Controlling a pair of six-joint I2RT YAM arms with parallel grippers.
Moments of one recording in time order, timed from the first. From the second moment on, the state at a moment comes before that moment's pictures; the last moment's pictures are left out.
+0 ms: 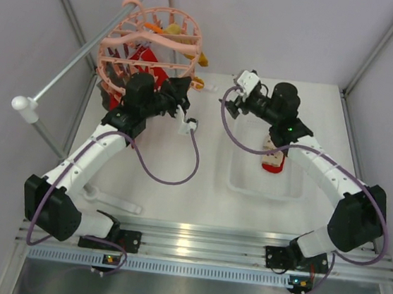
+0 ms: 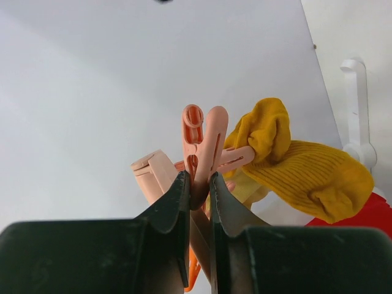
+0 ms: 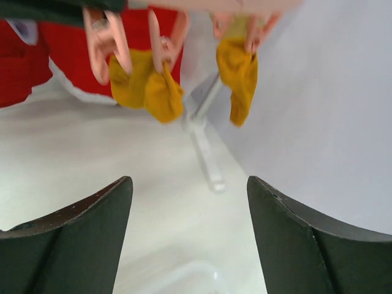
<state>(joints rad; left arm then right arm) -0.41 1.34 1.23 -0.12 0.42 1.81 0.49 1.49 1.23 0.24 -0.45 -0.50</state>
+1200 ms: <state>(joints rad) -0.41 1.32 1.22 -0.11 0.43 1.81 0.07 1.69 1.05 -0.41 -0.32 -0.92</state>
